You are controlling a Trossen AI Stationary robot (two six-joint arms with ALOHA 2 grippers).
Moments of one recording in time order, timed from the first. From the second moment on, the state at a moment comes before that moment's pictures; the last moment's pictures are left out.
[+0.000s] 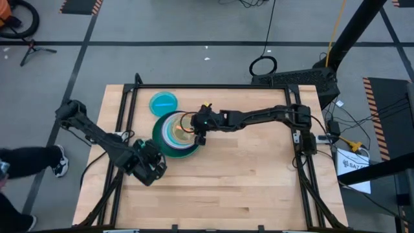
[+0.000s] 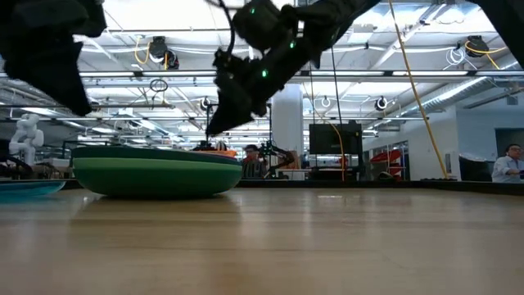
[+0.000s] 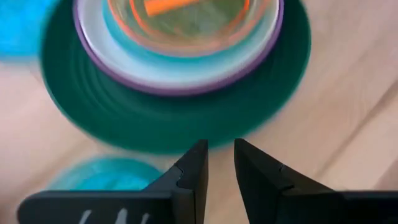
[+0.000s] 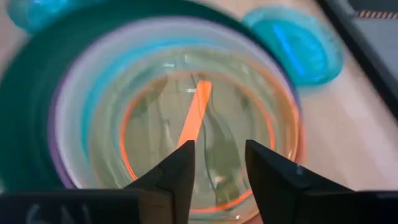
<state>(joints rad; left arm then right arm) -0.62 1.29 0.84 -0.99 -0.59 -1.40 -0.11 1.99 1.40 -0.09 0.12 -0.05</state>
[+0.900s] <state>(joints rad) -0.80 1.47 0.84 -0.97 -0.33 -1.76 -0.10 2.00 1.40 -0.03 0.10 -0.15</state>
